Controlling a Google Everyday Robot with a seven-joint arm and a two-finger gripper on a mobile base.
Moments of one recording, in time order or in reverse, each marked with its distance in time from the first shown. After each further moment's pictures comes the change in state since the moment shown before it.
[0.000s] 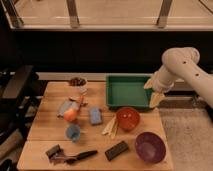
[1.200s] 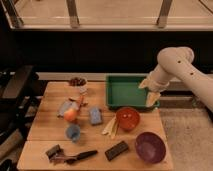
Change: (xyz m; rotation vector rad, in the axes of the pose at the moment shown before) arm -0.030 -0.010 0.010 -0.007 -0.028 -0.155
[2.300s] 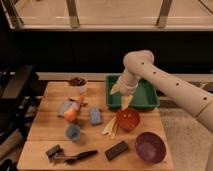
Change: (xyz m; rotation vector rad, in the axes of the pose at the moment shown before) arm -0.114 -0.021 0.068 -0.110 -0.114 -0.252
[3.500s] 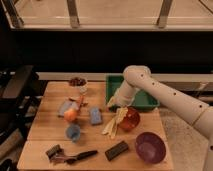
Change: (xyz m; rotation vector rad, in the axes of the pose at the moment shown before) arm -0.025 0.033 0.056 -0.078 -0.162 0.160
